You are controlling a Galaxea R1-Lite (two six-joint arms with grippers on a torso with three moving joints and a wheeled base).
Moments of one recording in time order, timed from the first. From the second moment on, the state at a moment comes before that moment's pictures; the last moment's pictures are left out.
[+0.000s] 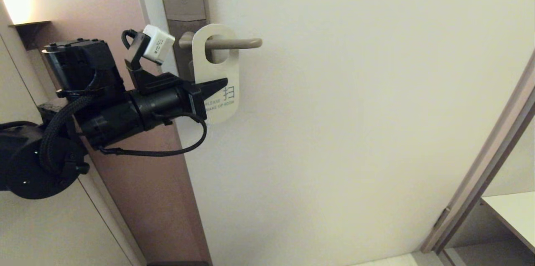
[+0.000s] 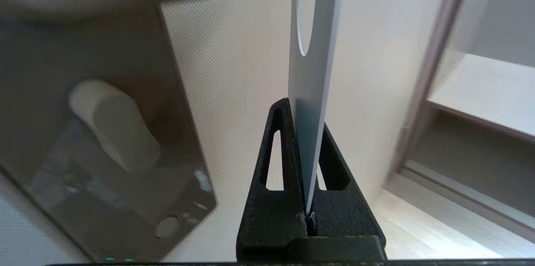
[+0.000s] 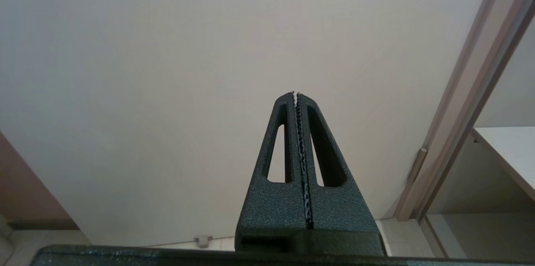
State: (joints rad) left arm -0.38 1.66 -0.93 -0.76 -0.40 0.03; right arm 0.00 0.00 0.00 0.00 0.00 0.06
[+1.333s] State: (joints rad) left arm -0.51 1.74 -1.00 -0.77 -0.18 0.04; right arm 0.00 0.00 0.00 0.00 0.00 0.06
